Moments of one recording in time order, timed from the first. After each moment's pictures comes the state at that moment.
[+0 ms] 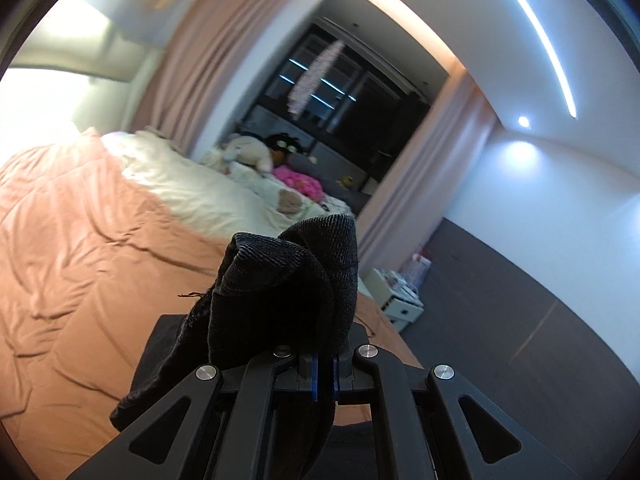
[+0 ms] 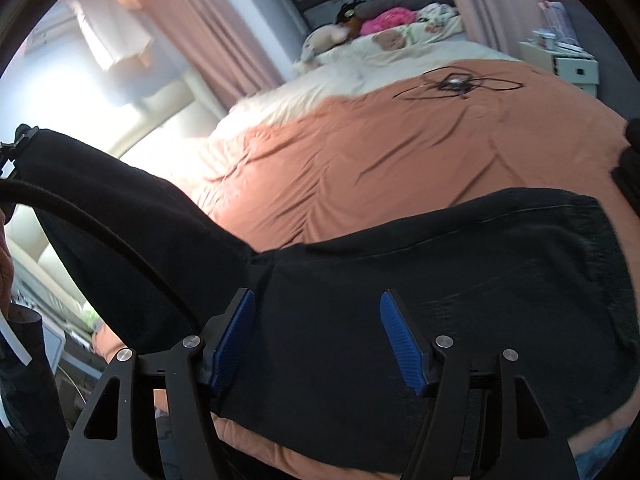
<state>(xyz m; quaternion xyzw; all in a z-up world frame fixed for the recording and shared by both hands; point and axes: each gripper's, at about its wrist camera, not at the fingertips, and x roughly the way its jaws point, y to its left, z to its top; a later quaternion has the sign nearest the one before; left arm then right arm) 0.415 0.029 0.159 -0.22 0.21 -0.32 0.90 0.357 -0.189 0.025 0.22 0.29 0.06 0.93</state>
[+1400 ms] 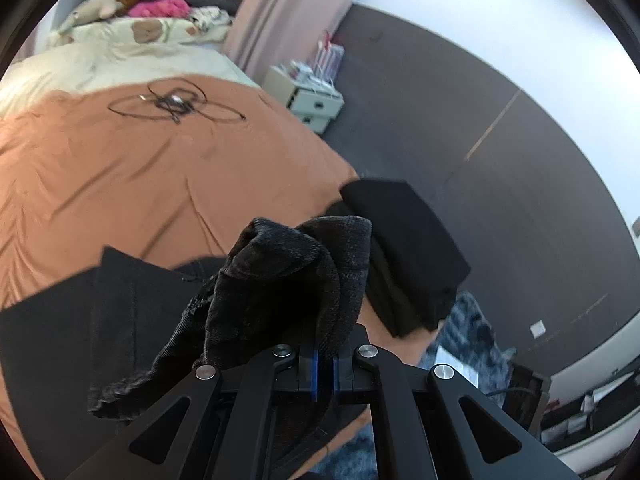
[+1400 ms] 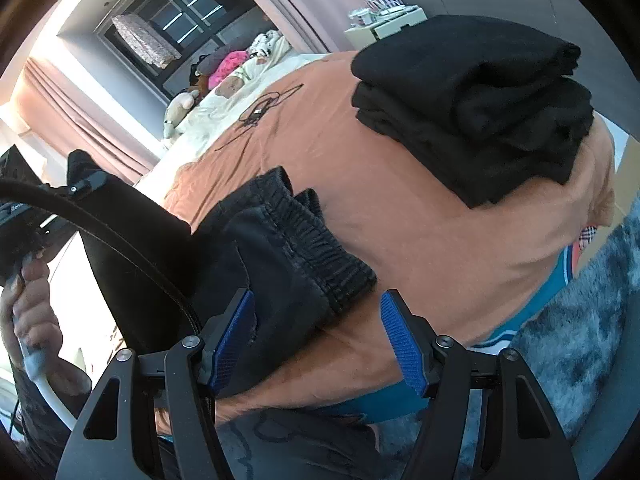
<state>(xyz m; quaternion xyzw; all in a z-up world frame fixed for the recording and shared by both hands) 0.345 -0.375 -0.010 -0.01 0.44 -0.49 0.75 0.172 -0.281 -0.010 0.36 0.28 -0.11 0.88</state>
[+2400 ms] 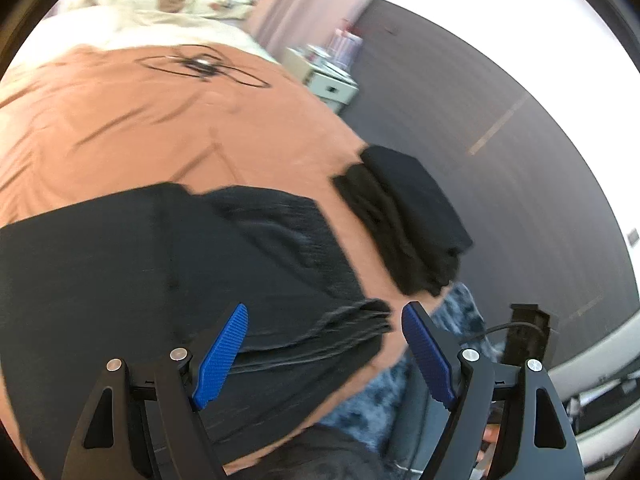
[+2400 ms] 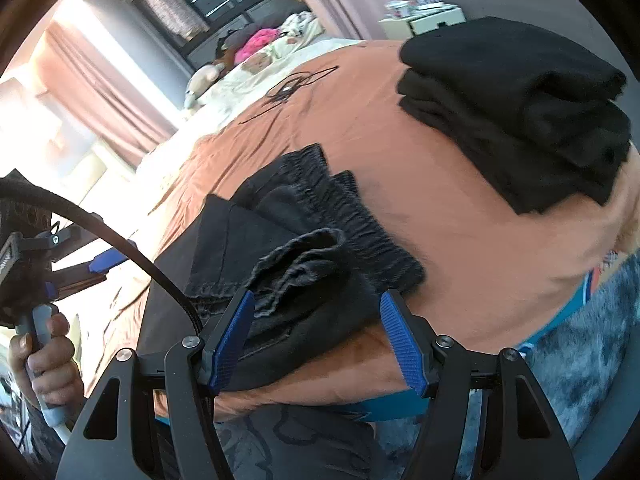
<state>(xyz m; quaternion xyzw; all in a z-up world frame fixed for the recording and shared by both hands) 0.329 -0.299 -0.051 -0.05 0.47 -0.47 0.75 0.201 -0.272 0.007 0.31 0.30 -0.07 0.90</state>
